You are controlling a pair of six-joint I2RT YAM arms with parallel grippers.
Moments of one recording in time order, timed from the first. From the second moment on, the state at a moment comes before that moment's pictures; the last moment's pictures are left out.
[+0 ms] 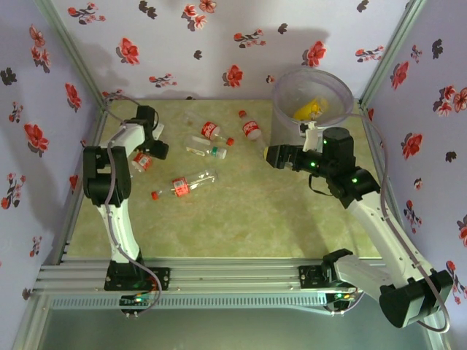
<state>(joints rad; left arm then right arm) -0.07 2.09 1.55 -0.69 -0.17 0.23 0.36 1.01 1.01 -0.44 -0.49 0.46</state>
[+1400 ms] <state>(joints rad) -0.15 1.29 1.04 -0.20 0.40 -0.72 0.69 1.38 1.16 -0.24 -0.43 0.54</state>
